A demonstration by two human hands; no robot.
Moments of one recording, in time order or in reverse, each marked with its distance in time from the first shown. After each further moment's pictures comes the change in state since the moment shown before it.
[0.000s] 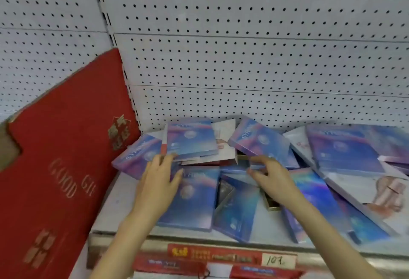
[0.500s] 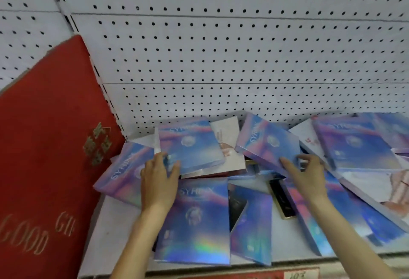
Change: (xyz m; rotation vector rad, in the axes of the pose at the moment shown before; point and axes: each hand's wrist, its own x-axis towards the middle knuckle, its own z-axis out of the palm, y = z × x) left_hand 0.081 -0.032 0.041 -0.224 -0.012 -0.272; right_hand 0.042 0.050 0.005 0.229 0.490 0.461
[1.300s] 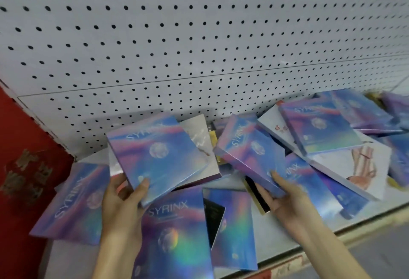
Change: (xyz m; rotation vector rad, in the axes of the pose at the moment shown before) left_hand -0.003 0.020 0.005 -1.041 -0.150 -0.289; right_hand -0.055 -0.002 -0.018 1.206 -0.264 0.541
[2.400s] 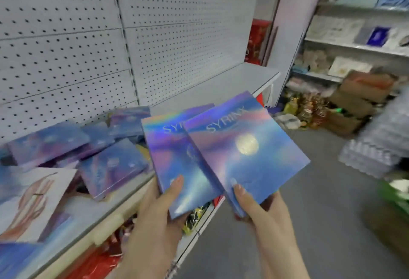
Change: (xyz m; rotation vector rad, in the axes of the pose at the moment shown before) left_hand -0.475 -0.205 0.519 -0.156 -0.916 -0.354; right_hand -0.243 -0.336 -0.446 -0.180 0.473 -0.813
